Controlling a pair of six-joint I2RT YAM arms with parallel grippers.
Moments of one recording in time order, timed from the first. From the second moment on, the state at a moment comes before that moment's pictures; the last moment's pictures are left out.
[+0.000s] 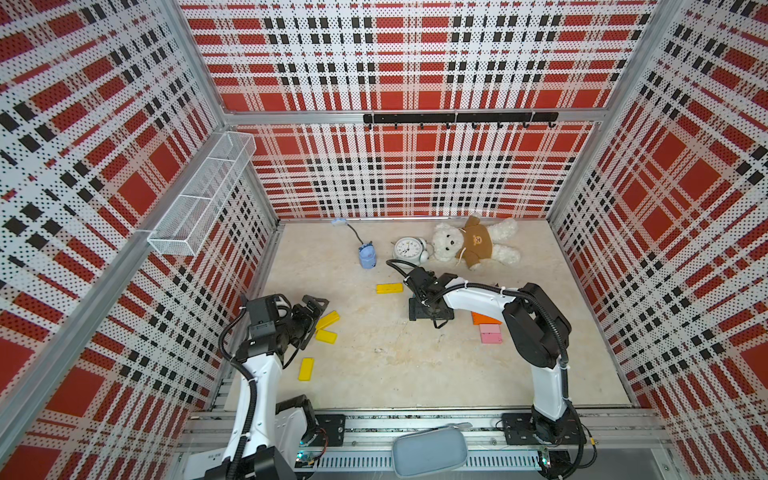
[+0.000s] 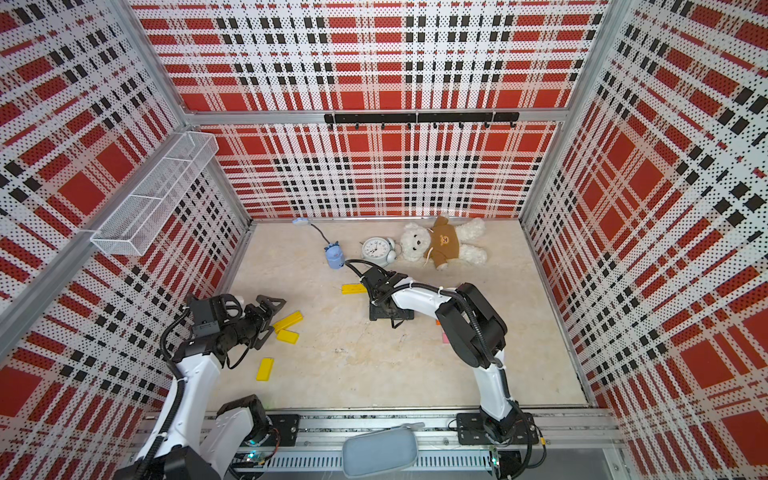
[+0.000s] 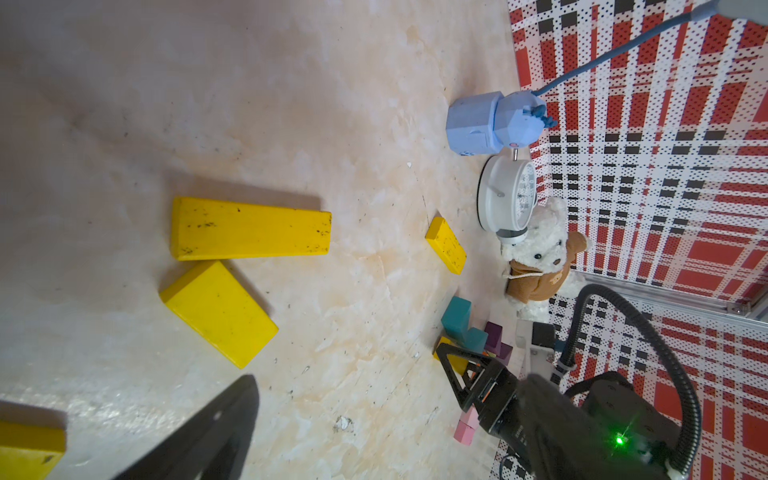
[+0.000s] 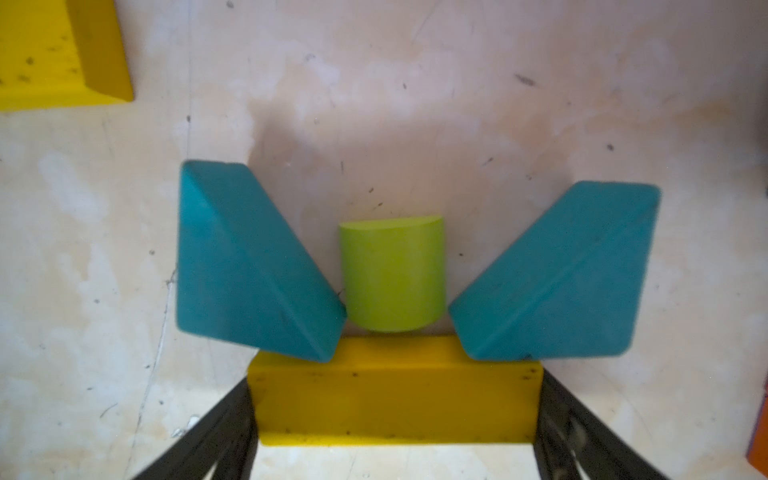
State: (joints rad) left arm 0.32 0.87 0.56 -0.53 0.59 -0.76; right arm 0.78 2.01 1.40 -0.71 0.20 0.74
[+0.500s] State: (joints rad) left arm 0.32 0.87 0.56 -0.52 0.60 -0.76; right arm 0.77 2.03 1.41 -0.71 0.21 0.75
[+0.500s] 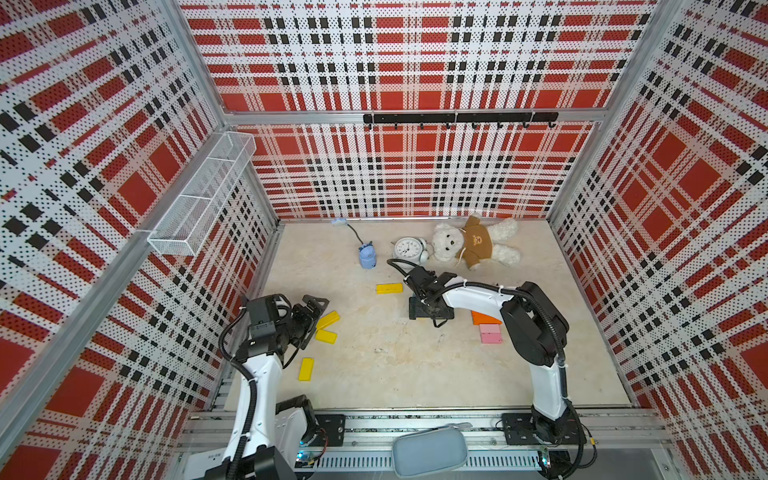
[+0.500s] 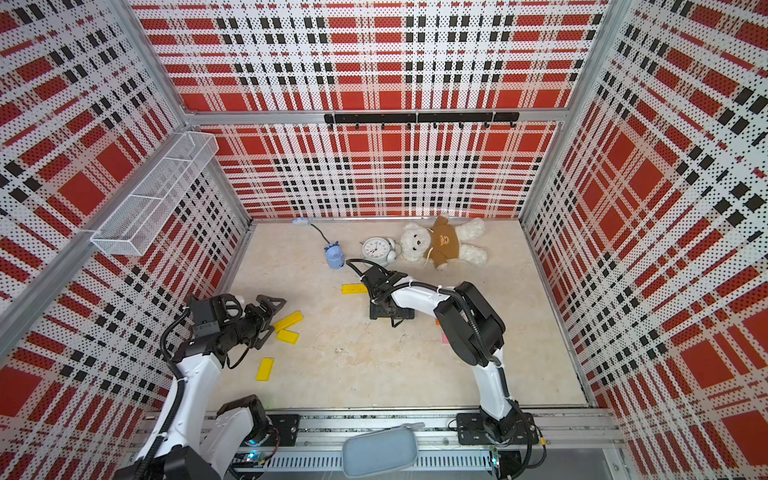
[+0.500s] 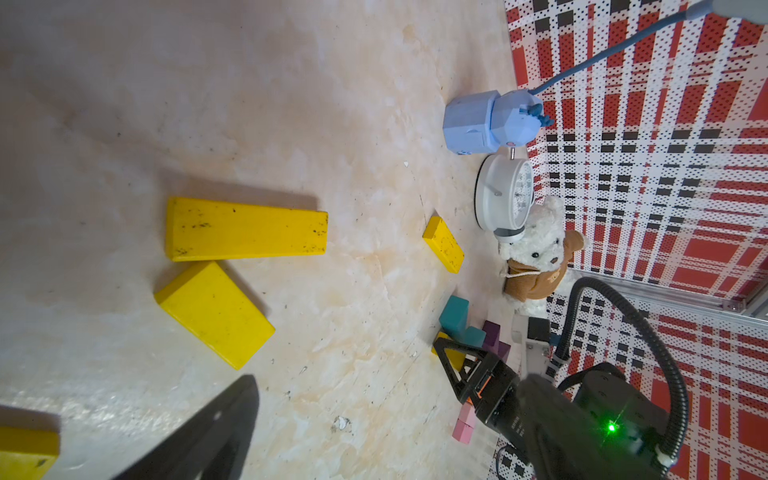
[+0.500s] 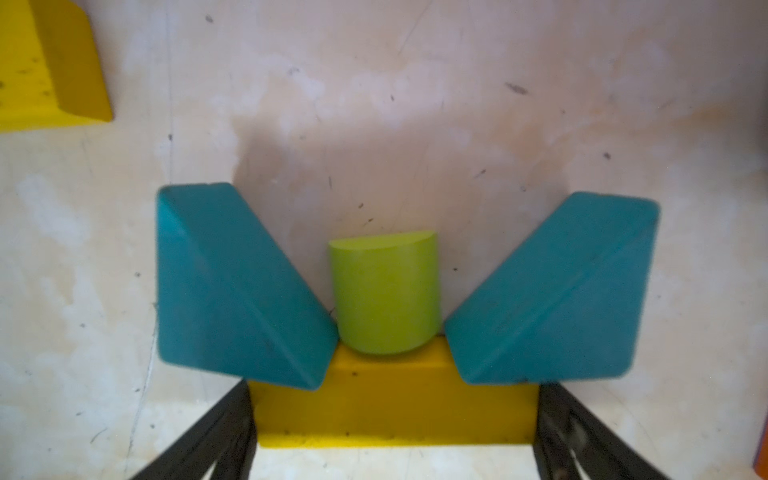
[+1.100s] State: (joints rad) left arm 0.31 0.87 0.56 -0.52 0.60 -0.76; right arm 0.77 1.97 1.36 -0.67 0.22 0.74
